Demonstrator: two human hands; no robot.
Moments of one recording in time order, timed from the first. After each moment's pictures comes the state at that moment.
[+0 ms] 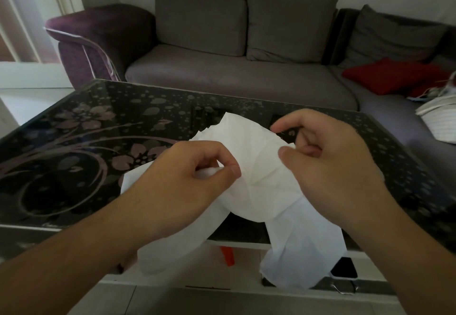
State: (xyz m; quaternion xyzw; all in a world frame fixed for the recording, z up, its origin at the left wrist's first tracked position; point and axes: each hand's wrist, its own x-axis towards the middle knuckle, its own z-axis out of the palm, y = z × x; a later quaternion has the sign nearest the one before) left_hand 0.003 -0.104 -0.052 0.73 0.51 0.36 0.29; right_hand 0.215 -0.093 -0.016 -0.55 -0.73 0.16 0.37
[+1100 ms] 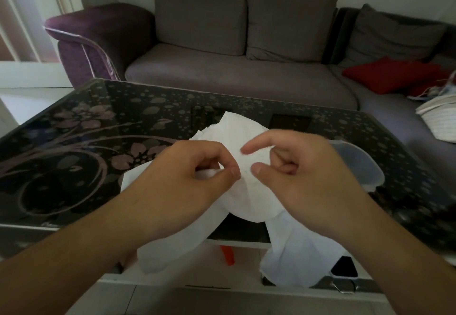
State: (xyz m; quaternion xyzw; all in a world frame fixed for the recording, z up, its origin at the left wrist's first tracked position) left_hand 0.001 -0.104 -0.051 0.73 0.50 0.36 0.29; right_hand 0.201 -0.098 -0.023 -0.52 -0.77 0.22 0.30
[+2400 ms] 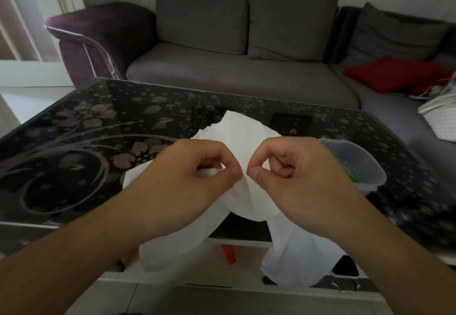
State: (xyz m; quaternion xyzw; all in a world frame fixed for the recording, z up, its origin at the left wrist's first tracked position) left_hand 0.003 -0.103 -0.049 0.73 0.51 0.34 0.30; right_hand 0.201 -0.094 -0.031 -0.51 -0.78 0.20 0.29
